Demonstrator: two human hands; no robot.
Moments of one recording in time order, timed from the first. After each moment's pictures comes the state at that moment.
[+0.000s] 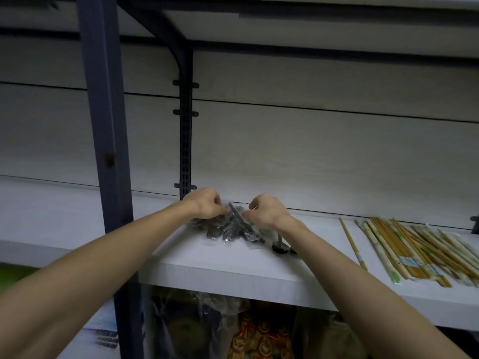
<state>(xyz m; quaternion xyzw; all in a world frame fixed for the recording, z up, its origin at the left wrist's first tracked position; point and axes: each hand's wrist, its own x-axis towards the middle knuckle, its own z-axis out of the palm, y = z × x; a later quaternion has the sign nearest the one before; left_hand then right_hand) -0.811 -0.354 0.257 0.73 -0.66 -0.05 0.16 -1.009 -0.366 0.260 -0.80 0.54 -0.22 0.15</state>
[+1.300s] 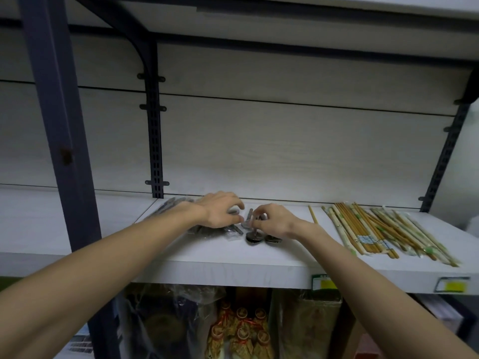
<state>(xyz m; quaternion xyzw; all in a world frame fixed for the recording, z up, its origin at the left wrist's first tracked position) -0.901 -0.351 0.253 0.56 -0.82 0.04 0.05 -1.103 -0.365 0.237 -0.83 0.51 -0.16 0.14</state>
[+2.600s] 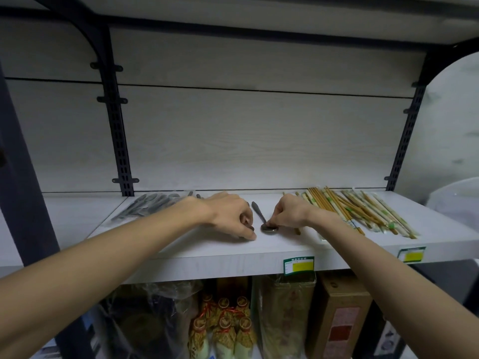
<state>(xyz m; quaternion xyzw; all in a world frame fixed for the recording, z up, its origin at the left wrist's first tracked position) -0.982 -0.340 0.256 0.47 -0.88 0.03 -0.01 -1.189 -0.353 0.248 -0.76 0.63 -0.11 0.15</state>
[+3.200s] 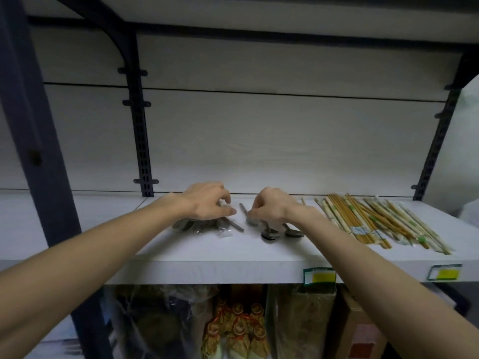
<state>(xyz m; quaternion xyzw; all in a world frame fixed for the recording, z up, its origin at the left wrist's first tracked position) -0.900 -0.349 0.267 0.57 -0.81 0.08 0.02 -1.110 -0.361 0.264 -0.82 0.56 -0.12 0.08</state>
